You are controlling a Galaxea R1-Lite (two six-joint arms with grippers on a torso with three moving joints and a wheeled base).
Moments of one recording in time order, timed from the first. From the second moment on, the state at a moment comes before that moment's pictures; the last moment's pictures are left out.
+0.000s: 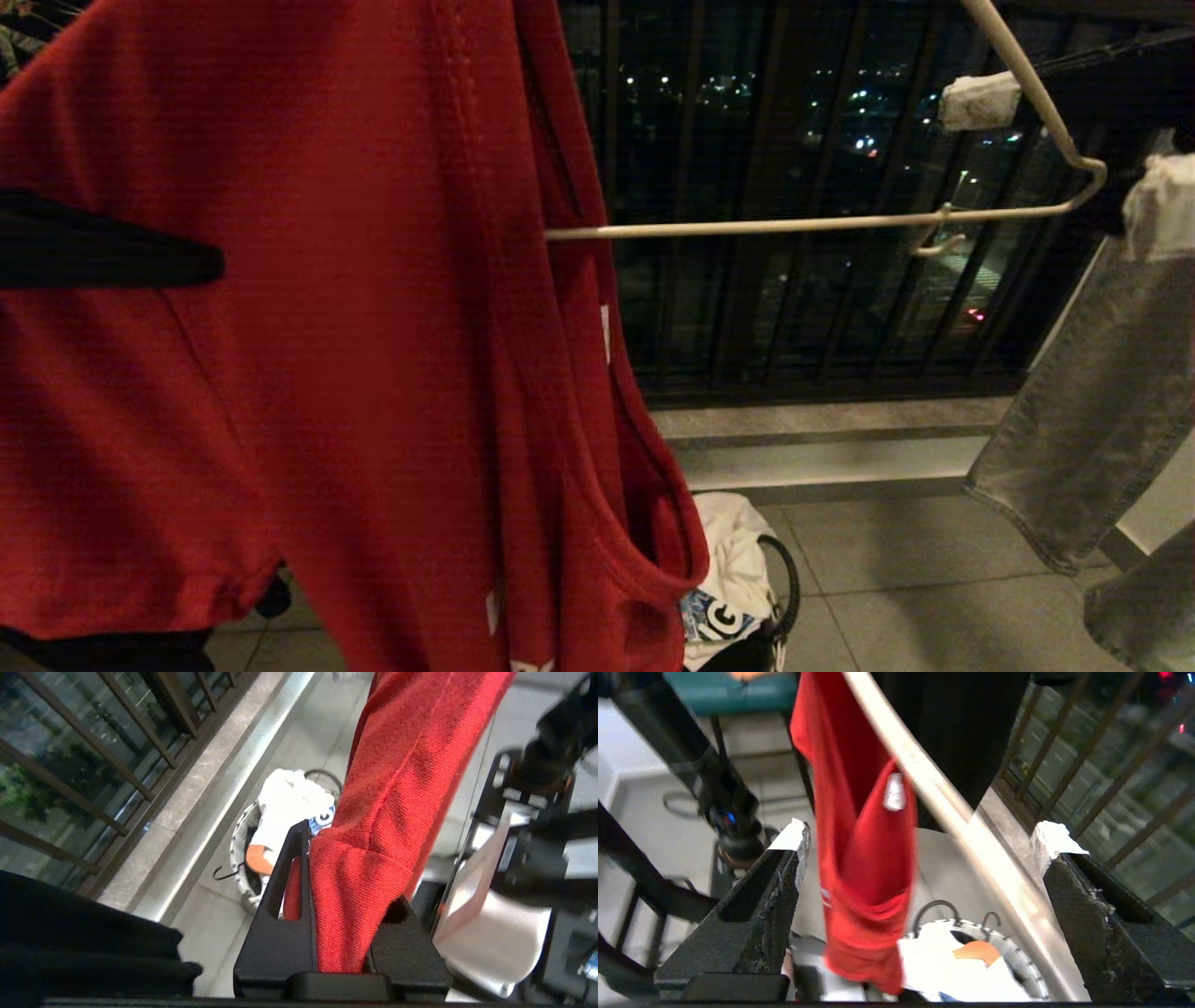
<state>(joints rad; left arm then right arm) -0.32 1.26 -1.77 0.96 -0.67 0.49 0.56 1.29 -1.56 0.40 0.67 -0.21</state>
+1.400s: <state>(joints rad) -0.31 1.23 -1.61 0.75 -0.64 0.24 0.56 1.13 -1.46 0.28 0.36 0.19</state>
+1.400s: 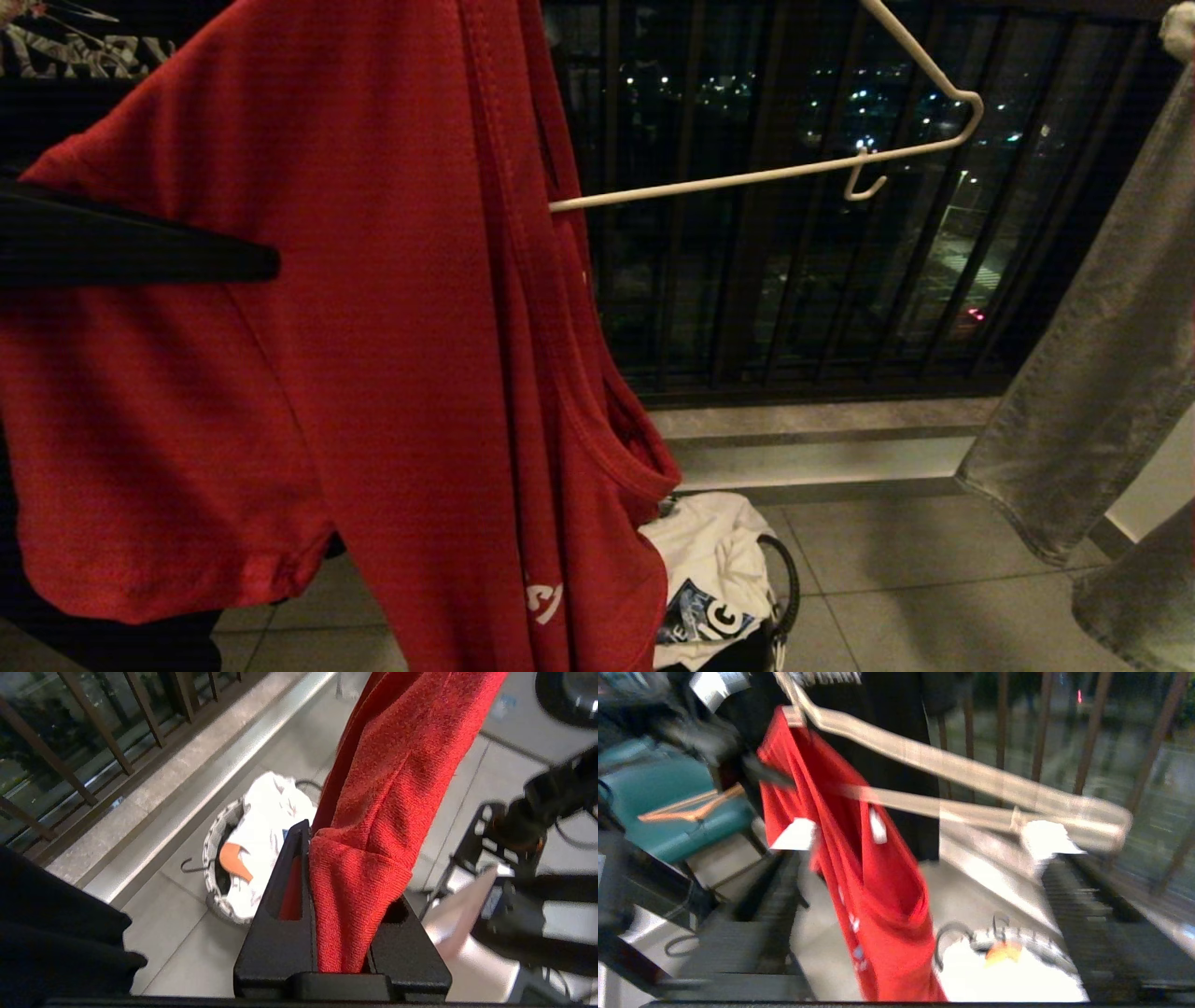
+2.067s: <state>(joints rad) -0.31 1.19 -1.58 0.69 -0.62 0.16 0.55 1.25 -1.34 0.28 0.32 0.28</state>
